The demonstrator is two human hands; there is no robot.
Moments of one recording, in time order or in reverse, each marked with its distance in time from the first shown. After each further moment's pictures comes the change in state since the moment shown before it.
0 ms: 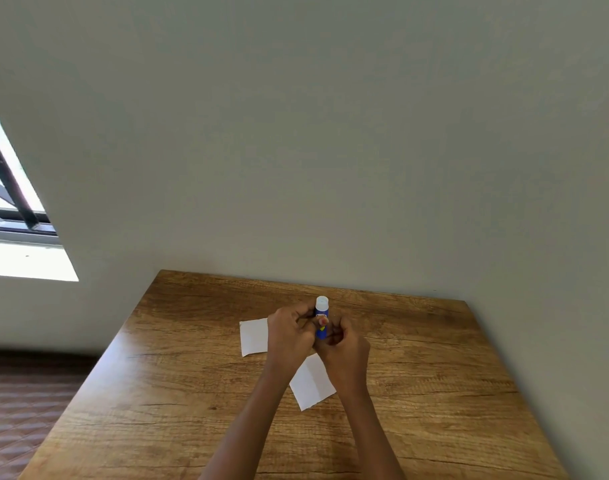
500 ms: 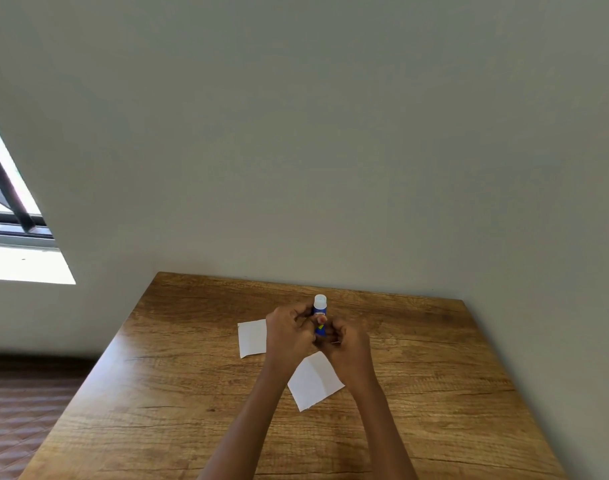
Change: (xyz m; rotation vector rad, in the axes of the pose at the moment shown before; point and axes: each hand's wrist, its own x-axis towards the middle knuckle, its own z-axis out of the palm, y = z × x) left_hand 0.002 0.003 0.000 -0.014 0.019 0.012; right_hand 0.011 -0.001 -0.016 -0.038 -0.239 0.000
